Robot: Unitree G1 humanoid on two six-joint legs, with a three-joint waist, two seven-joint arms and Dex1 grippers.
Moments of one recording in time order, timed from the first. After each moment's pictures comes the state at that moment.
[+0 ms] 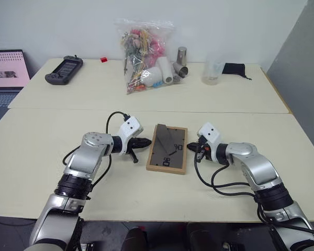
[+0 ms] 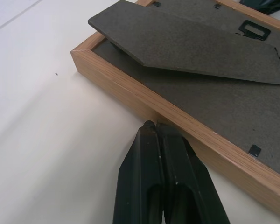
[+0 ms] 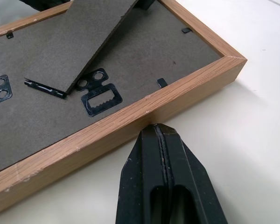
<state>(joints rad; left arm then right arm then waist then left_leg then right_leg) -0.56 0.57 -0.14 0.11 -0.10 0.57 -1.02 -0.51 -0.42 0.23 -0.04 0.14 0.69 0.77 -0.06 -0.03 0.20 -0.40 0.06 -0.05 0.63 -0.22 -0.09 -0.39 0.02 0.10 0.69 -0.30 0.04</state>
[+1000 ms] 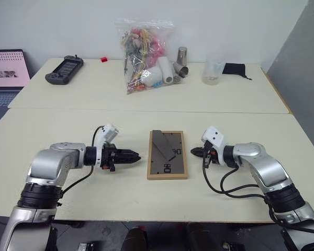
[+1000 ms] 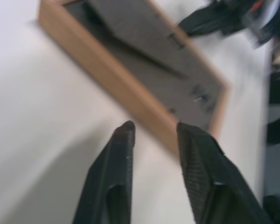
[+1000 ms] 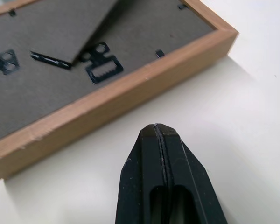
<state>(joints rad) -0.49 0.76 0.04 0.03 -0.54 1.12 -1.22 -0.49 -0.53 0.25 -0.07 0.16 0.64 0.87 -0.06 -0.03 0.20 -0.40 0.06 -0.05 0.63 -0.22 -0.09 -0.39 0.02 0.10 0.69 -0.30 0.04</state>
